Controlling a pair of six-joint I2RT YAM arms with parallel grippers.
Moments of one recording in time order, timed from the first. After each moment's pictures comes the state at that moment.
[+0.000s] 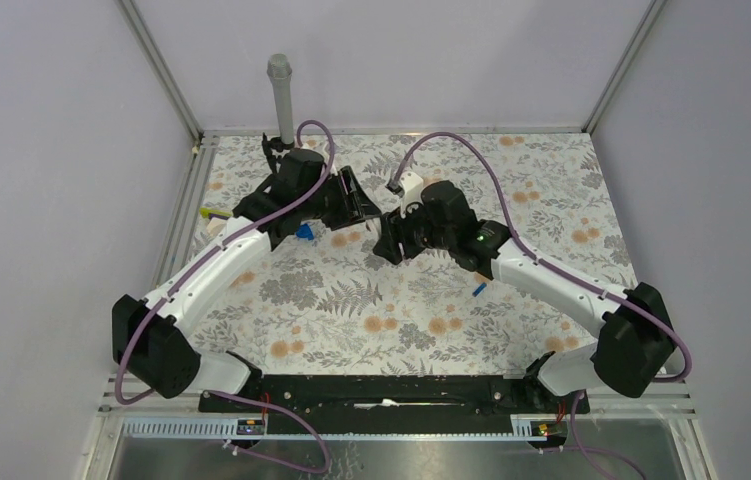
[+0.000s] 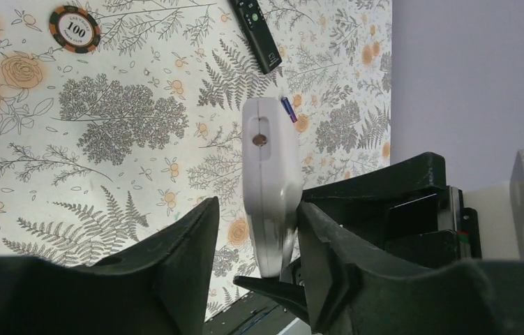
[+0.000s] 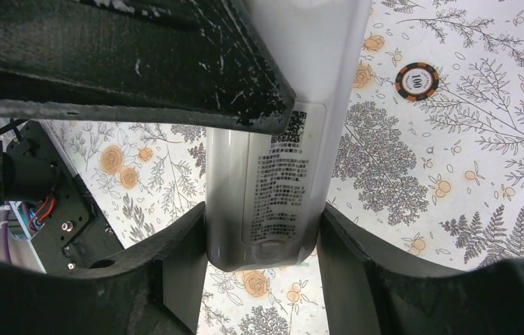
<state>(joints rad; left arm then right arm) -0.53 1.37 1.25 -0.49 0.28 -0.80 0.75 1.40 1.07 -0.21 -0.24 0.21</state>
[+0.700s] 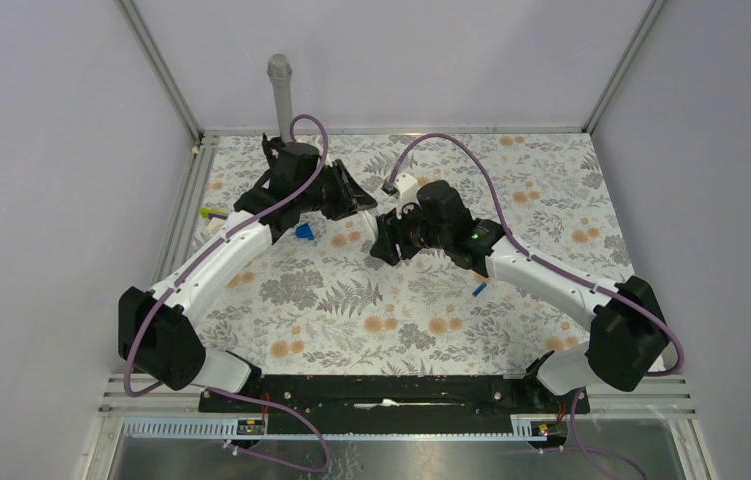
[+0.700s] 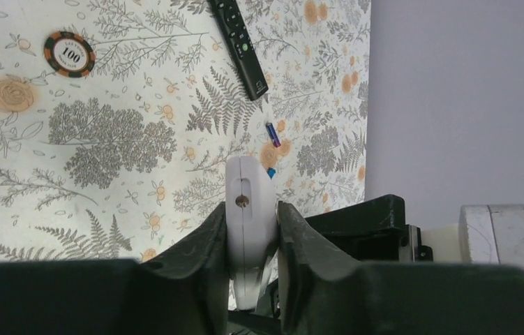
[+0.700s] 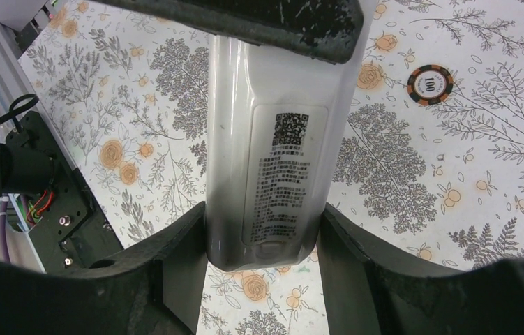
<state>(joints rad) -0.48 1.41 1.25 -0.41 0.30 -0.87 0.75 1.44 1.08 -0.19 -0.28 0.18</state>
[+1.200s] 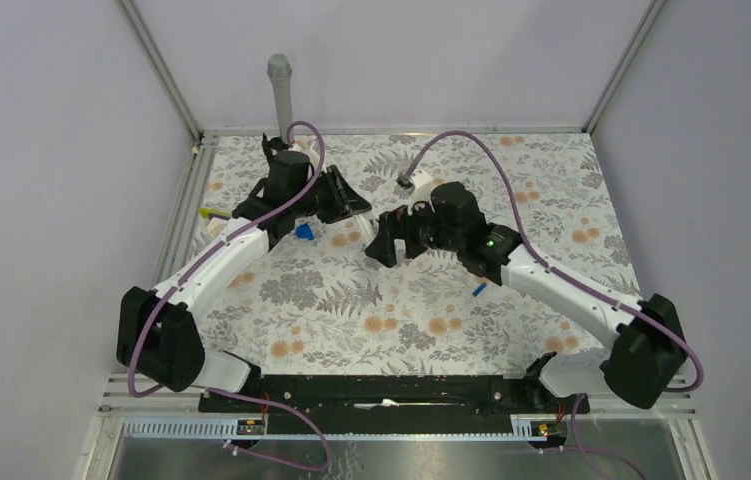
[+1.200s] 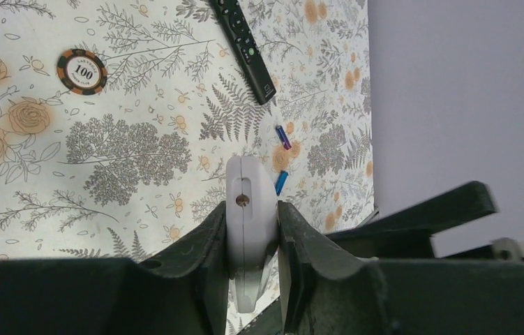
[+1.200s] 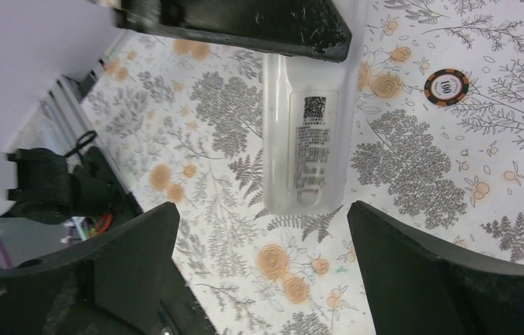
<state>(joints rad) -0.43 1.41 1.15 -0.28 0.38 -0.82 0.75 1.37 1.05 -0.17 -0.28 0.32</state>
